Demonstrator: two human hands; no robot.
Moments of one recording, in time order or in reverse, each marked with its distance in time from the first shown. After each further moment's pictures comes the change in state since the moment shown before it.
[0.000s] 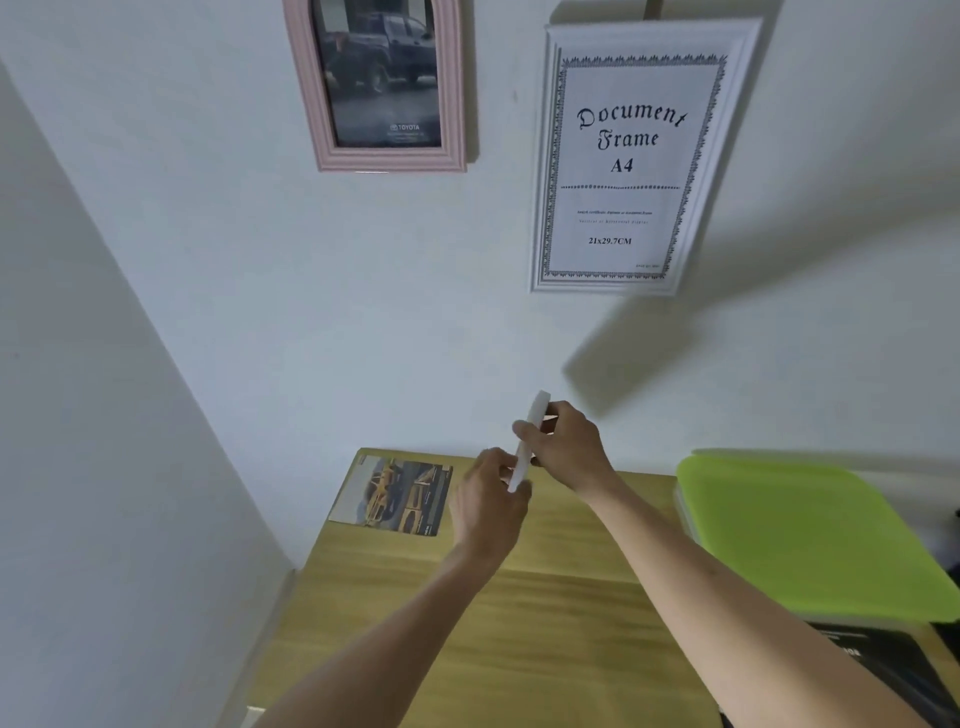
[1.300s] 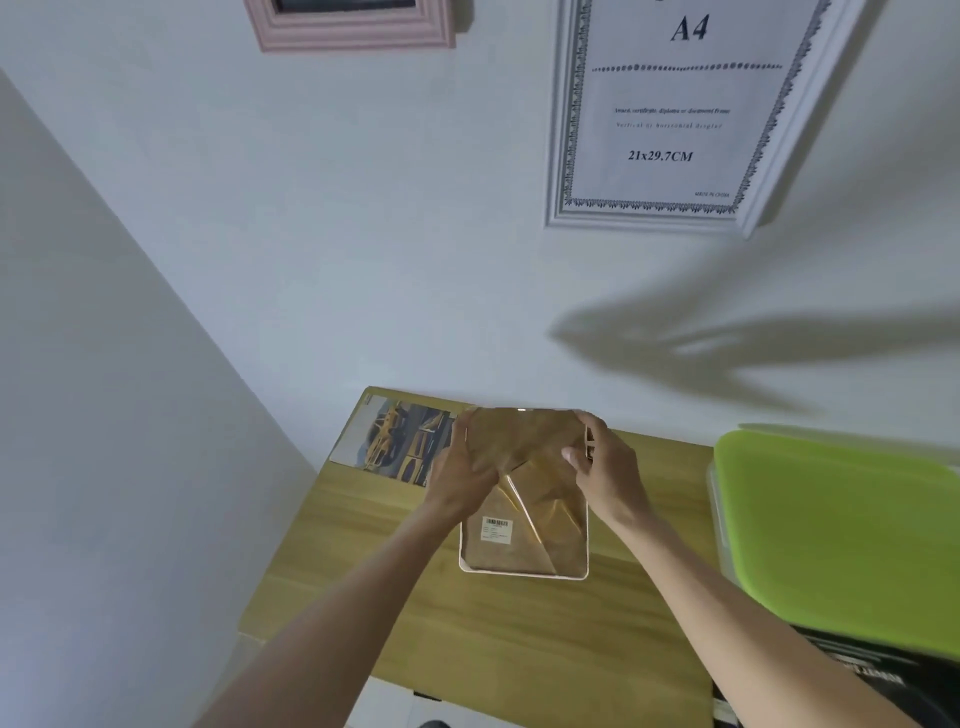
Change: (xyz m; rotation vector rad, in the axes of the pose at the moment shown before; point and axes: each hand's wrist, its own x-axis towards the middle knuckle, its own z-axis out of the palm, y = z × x) left_hand 0.053 -0.060 0.050 -0.006 -0.257 -0.247; right_hand 0.051 0.142 -0.008 -0.230 -0.052 -0.190
